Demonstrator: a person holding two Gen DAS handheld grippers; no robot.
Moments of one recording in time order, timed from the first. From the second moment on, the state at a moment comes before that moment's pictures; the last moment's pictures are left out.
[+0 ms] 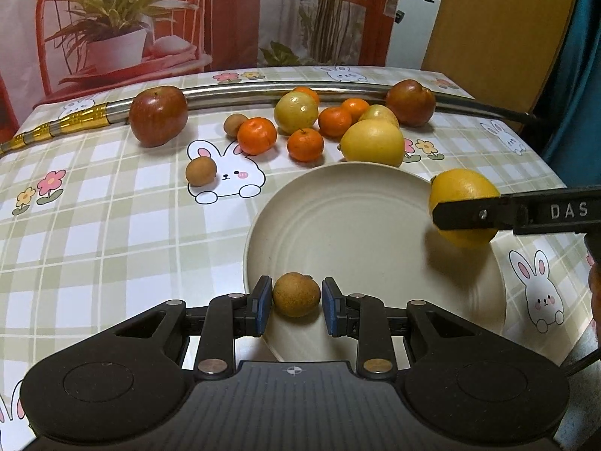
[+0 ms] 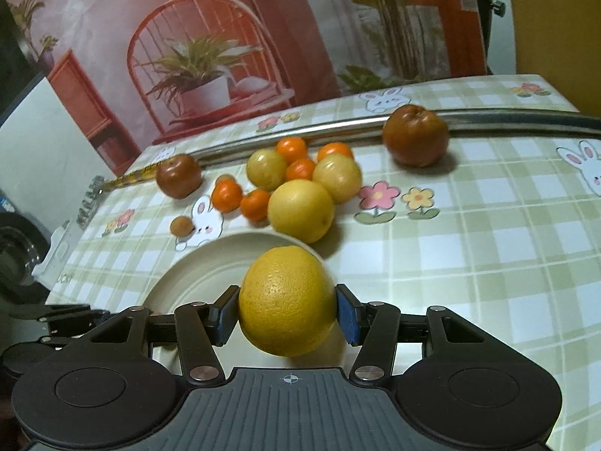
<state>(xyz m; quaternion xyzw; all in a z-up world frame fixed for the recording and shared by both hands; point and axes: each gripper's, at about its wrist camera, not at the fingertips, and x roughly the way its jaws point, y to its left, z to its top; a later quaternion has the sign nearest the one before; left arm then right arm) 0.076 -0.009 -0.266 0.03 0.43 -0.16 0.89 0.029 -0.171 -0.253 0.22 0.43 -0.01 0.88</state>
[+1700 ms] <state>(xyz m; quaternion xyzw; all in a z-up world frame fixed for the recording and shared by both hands) 0.139 0.067 -0.228 -0.08 0.39 -0.09 0.91 0.045 -0.215 -0.216 0.17 0.38 -0.02 0.91</state>
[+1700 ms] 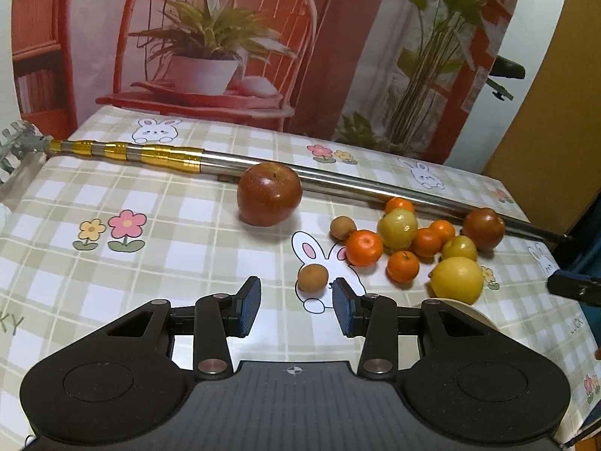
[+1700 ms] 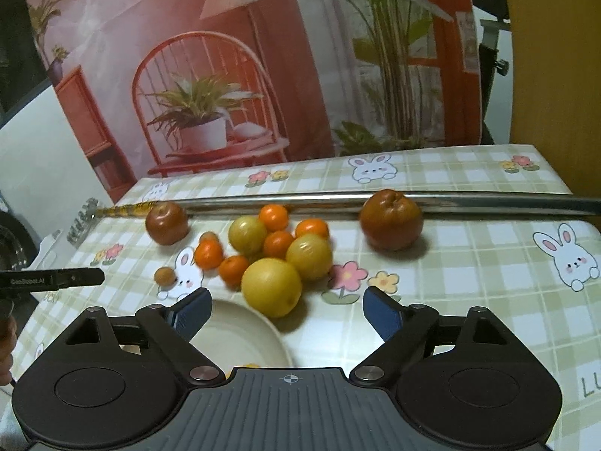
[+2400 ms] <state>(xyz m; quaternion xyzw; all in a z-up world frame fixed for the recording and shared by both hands) 0.193 0.036 -0.278 -0.02 0.42 -0.09 0.90 0.046 -0.248 -0.235 0.20 0.37 -0.09 0.90</state>
